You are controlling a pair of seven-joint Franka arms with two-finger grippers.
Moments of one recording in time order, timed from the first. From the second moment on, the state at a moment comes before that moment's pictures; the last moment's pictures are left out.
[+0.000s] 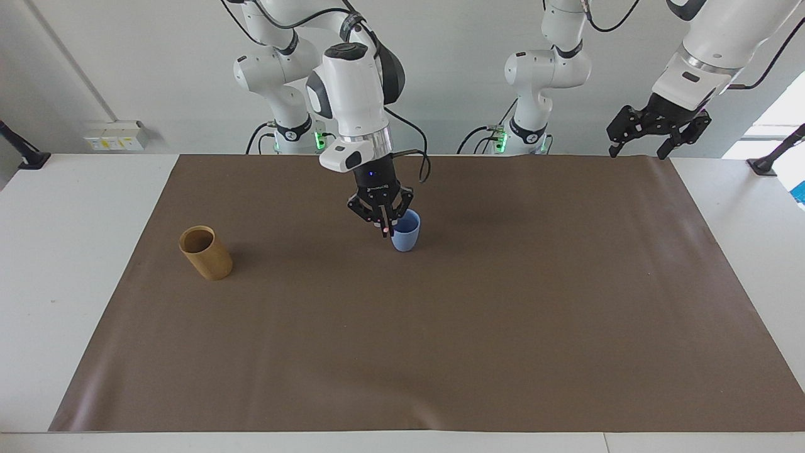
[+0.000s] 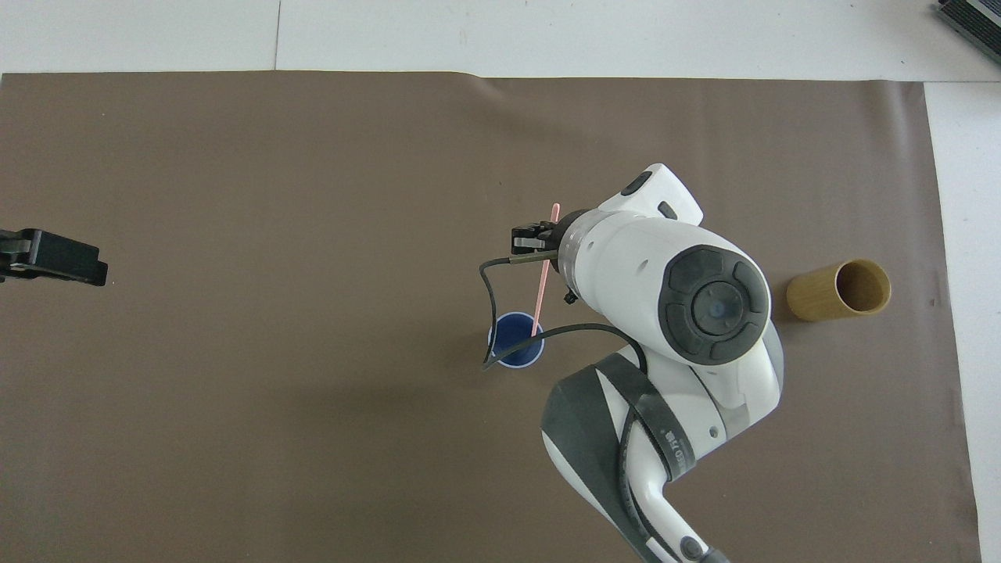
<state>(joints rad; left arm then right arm) -0.05 -0.02 -0.02 -1.49 -0.02 1.44 0.03 0.50 0.13 -0.01 -1.84 -0.04 2.39 0.52</state>
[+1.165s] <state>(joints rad) -0.05 -0.02 -0.02 -1.49 -0.02 1.44 0.03 0.56 0.10 0.00 -1.94 -0.04 2.43 0.58</state>
